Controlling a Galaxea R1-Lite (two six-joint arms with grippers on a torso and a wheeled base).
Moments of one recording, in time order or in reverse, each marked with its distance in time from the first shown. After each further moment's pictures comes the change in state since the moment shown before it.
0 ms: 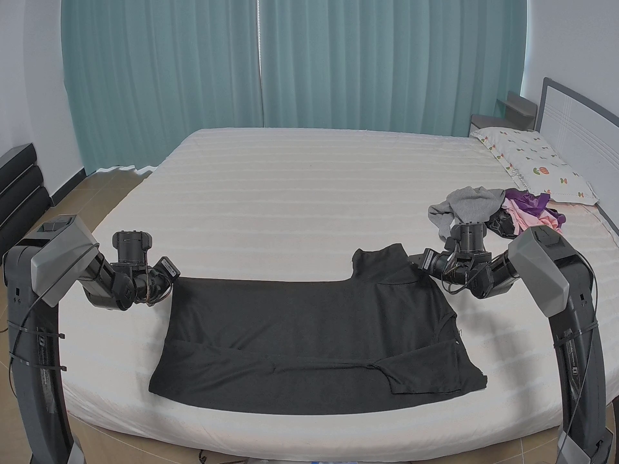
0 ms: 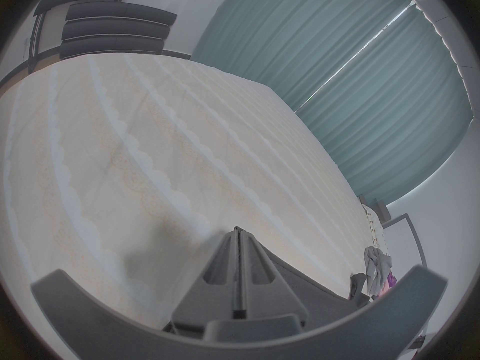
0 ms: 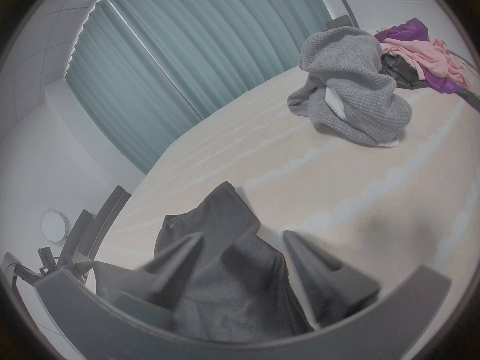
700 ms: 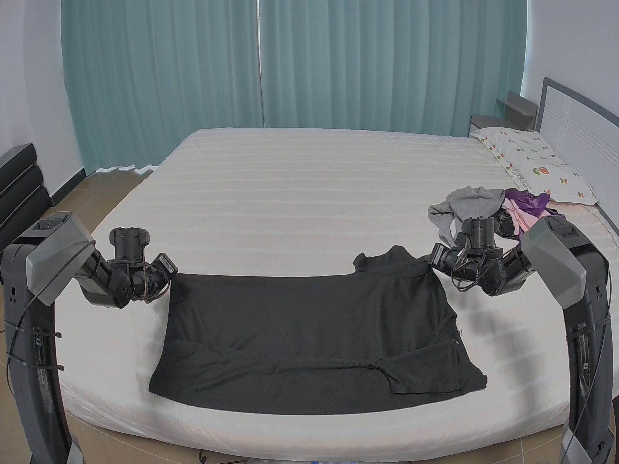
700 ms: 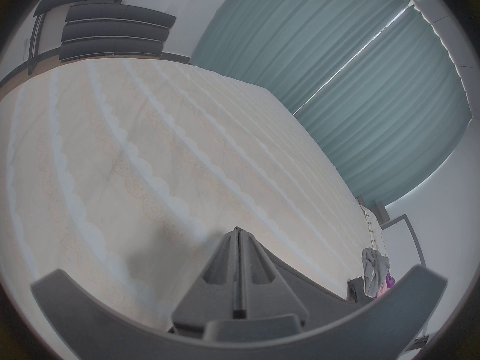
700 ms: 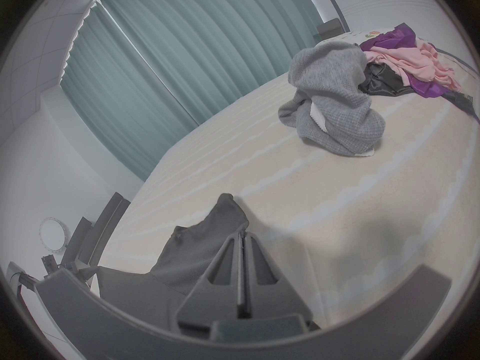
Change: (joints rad) left arm 0.004 -0.025 0.009 0.000 0.003 0.002; right arm -0.019 -0.107 0.144 -0.044 -0.023 0.028
